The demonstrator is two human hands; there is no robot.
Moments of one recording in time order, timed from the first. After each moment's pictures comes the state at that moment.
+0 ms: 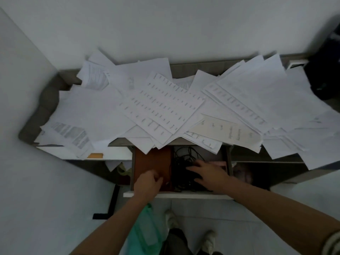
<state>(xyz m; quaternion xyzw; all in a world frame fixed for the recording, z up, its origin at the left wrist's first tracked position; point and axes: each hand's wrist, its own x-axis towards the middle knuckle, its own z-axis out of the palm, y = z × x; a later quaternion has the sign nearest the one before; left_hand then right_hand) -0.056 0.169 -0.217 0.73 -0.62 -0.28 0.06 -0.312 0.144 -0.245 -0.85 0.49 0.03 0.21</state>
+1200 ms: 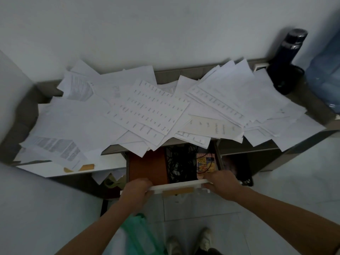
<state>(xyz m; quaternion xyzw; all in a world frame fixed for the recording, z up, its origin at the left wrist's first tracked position) 0.000 0.172 -0.213 0.49 -0.86 -0.16 -0.04 -0.329 0.215 -0.209 -0.79 0.59 0.05 0.14</state>
